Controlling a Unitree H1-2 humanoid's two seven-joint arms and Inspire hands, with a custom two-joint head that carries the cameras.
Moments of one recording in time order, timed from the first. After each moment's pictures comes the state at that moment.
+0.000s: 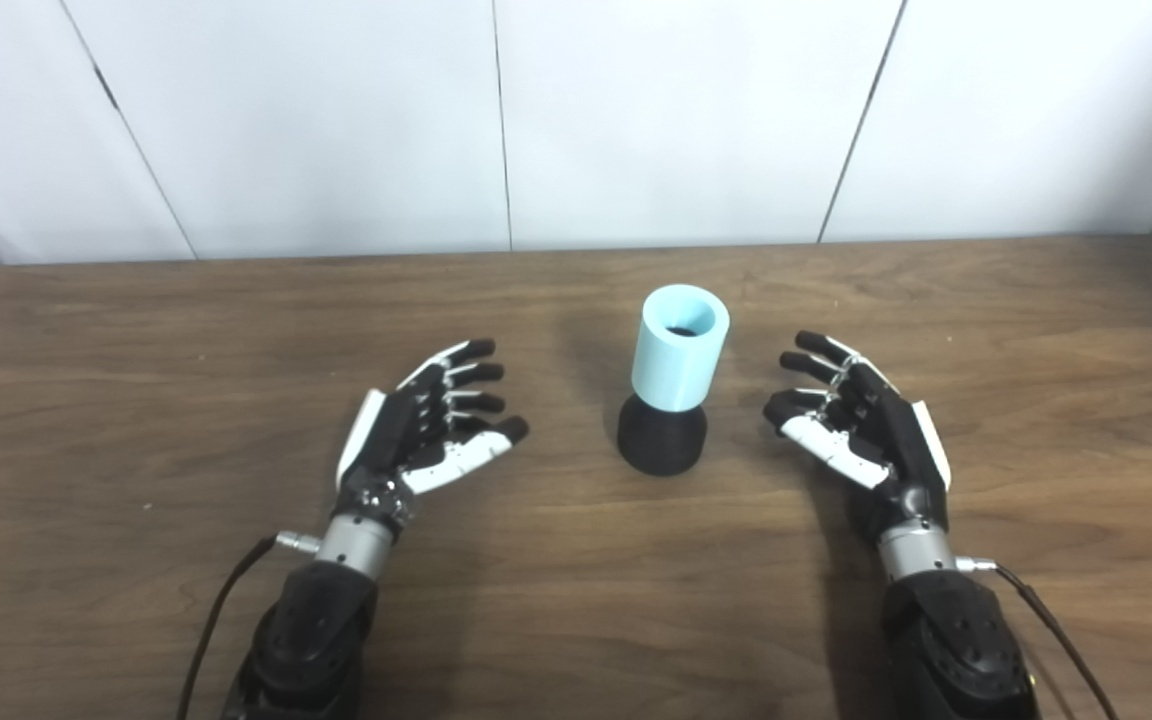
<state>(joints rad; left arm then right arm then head) -0.15 0.09 -0.08 0.00 0.00 0.06 -0.10 -0.06 -0.02 -0.13 -0.09 0.10 0.08 -0.01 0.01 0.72</state>
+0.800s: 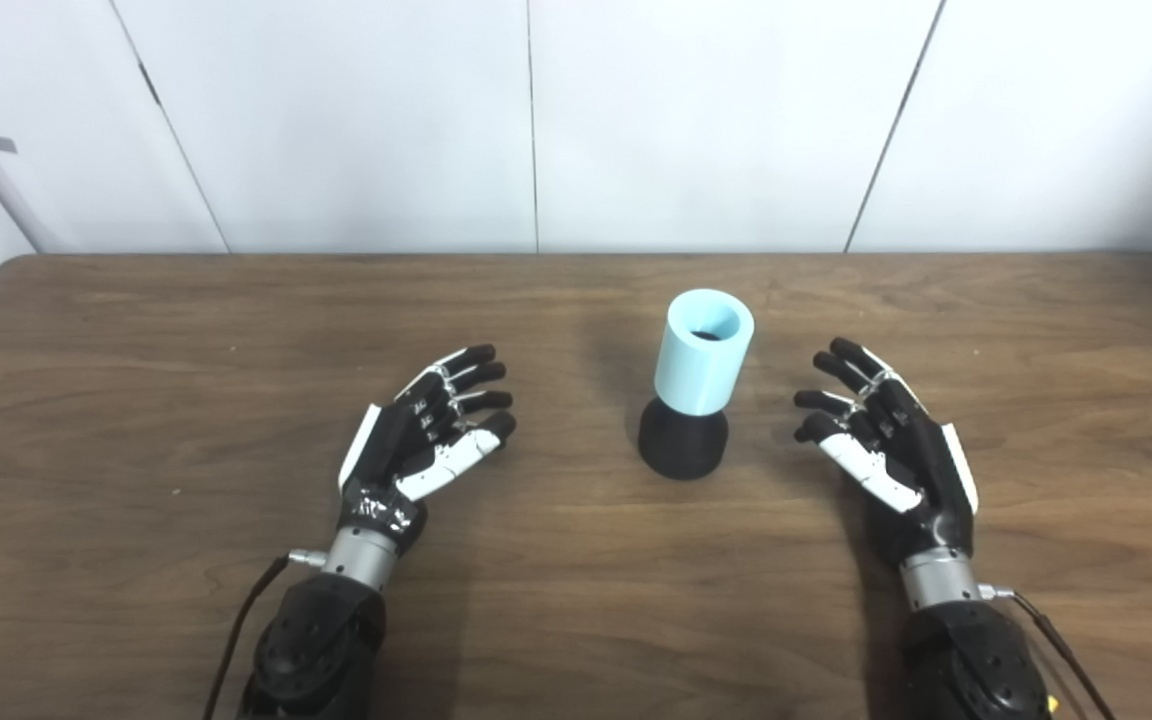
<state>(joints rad) -0.13 0.06 -0.02 0.06 -0.16 0.00 -0.18 -0.04 -0.04 -0.13 -0.02 0.22 -0.06 0.06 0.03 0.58</state>
